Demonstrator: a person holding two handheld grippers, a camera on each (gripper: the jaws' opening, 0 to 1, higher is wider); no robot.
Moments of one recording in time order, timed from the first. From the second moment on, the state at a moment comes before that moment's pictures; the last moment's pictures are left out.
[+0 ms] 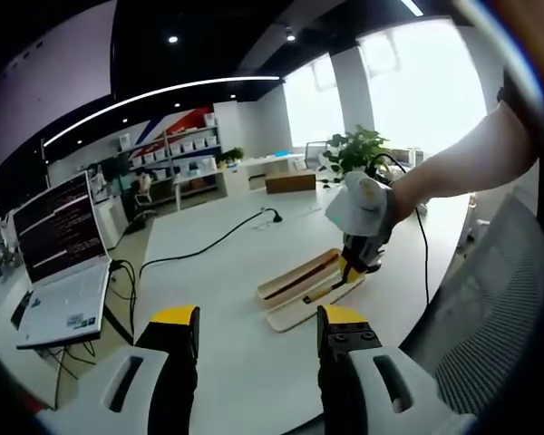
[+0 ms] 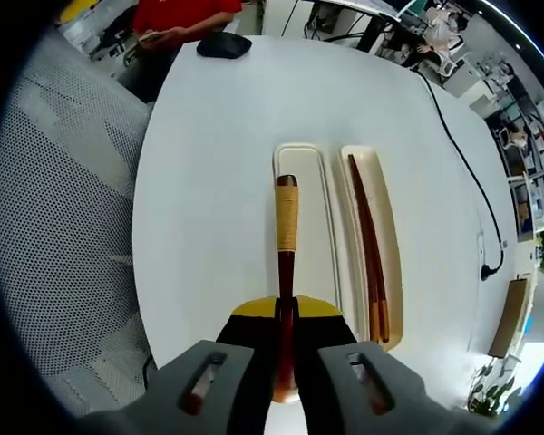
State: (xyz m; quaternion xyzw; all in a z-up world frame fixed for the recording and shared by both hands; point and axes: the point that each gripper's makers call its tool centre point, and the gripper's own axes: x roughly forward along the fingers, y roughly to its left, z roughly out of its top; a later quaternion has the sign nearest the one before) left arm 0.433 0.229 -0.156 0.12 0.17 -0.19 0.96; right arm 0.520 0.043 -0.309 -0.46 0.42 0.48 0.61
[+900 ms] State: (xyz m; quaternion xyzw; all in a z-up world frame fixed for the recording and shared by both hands) left arm 0.434 0.231 -0.157 0.12 0.17 -0.18 0.96; right arm 0.550 0.037 -0.297 -0.48 0.41 0.46 0.62
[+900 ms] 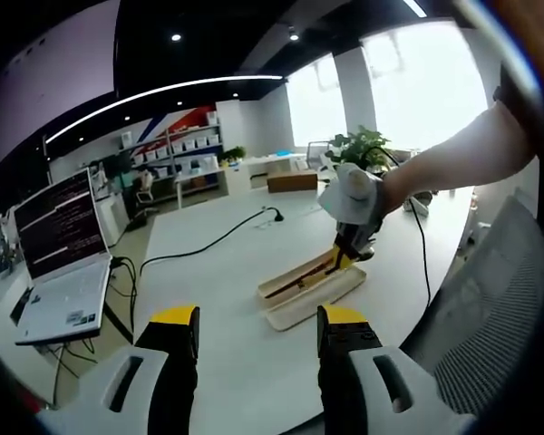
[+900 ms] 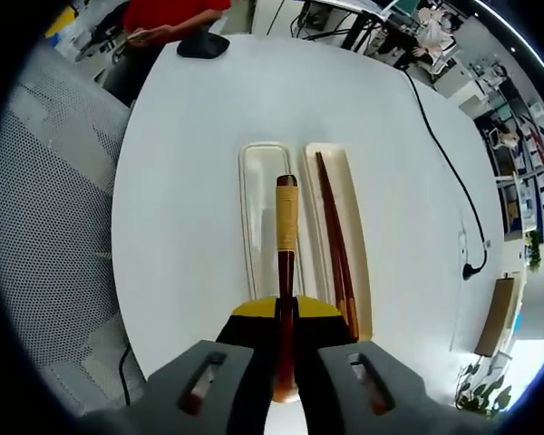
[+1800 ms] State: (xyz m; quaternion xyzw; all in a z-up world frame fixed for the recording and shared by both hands) left arm 0.434 0.233 -0.156 0.11 0.17 -0.18 0.96; right arm 0.575 0.038 -0.298 -0.51 0.40 0.45 0.61
